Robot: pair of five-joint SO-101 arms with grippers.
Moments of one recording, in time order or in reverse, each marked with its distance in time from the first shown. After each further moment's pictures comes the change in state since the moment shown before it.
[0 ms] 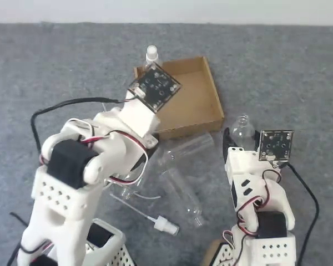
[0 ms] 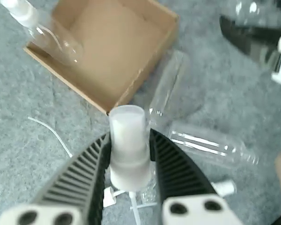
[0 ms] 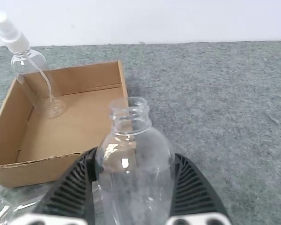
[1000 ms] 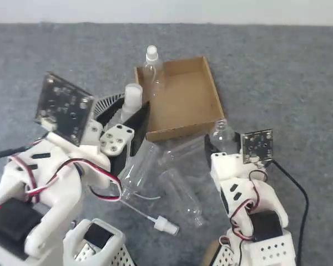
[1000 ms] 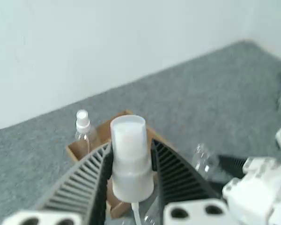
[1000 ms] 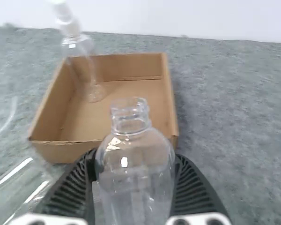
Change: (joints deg) left arm 0.0 -13.1 -7.2 -12.0 14.2; right arm -10.3 0.0 0.0 1.2 0.0
